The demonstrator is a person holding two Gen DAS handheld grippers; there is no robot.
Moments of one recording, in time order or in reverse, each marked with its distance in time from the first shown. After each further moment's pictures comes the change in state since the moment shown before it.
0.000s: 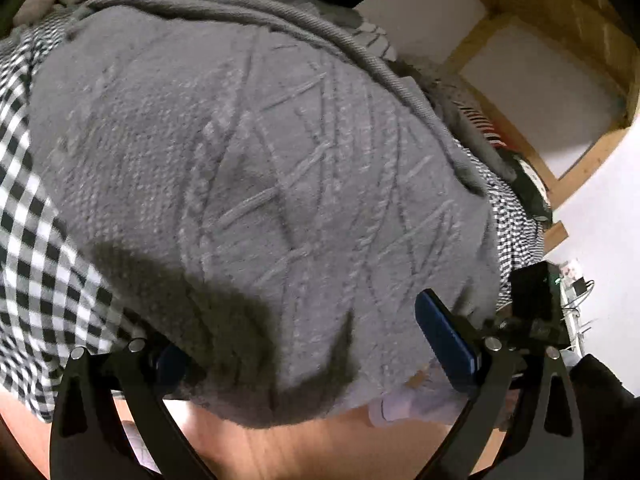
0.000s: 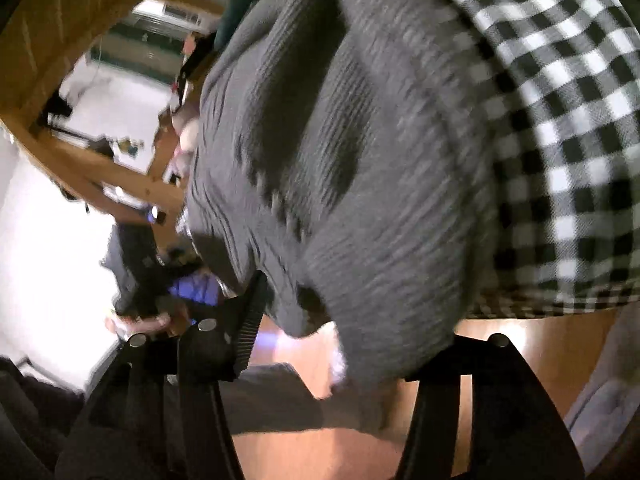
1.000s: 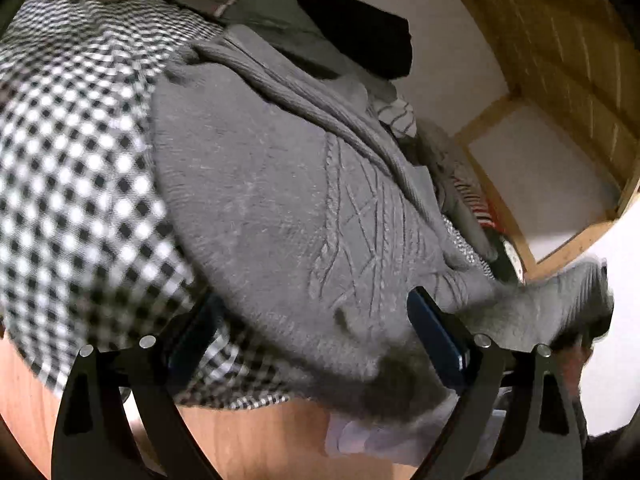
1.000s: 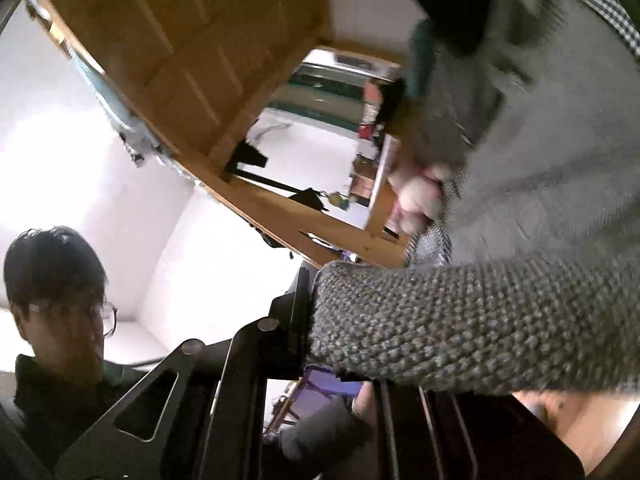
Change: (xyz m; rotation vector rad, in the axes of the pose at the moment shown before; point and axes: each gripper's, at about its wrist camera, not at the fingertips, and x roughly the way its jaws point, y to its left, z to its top) left arm -0.103 0.089 0.020 -0.234 -0.140 -0.067; right arm -0.062 0.138 0.105 -0.048 -0.170 0.725
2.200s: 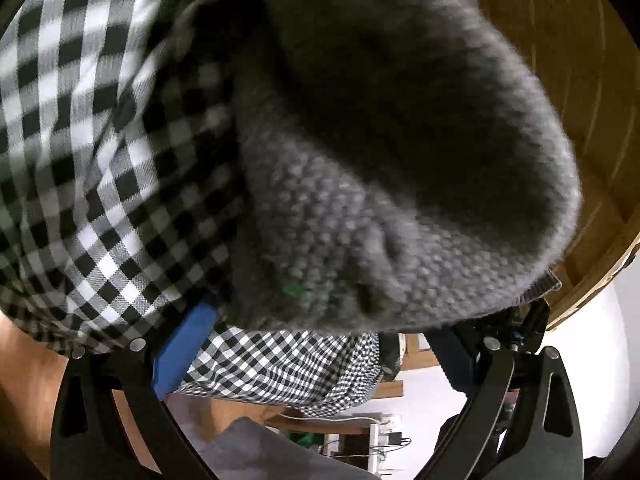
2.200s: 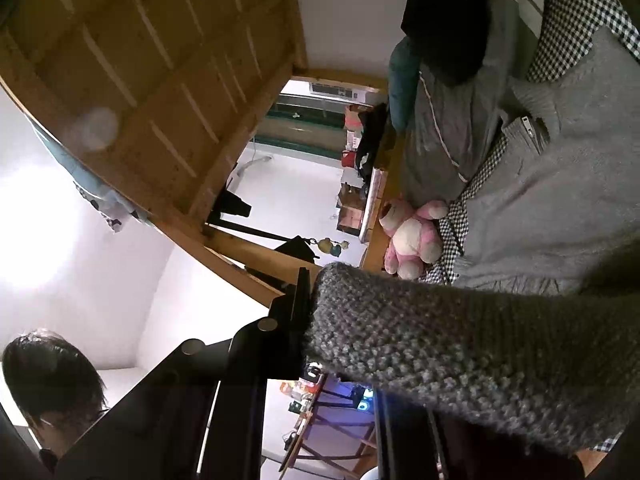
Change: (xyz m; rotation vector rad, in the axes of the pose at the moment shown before) left arm 0.088 0.020 -0.065 -0.494 -0.080 -0.391; right arm 0.036 0.001 0.096 0.121 -0.080 -0.049
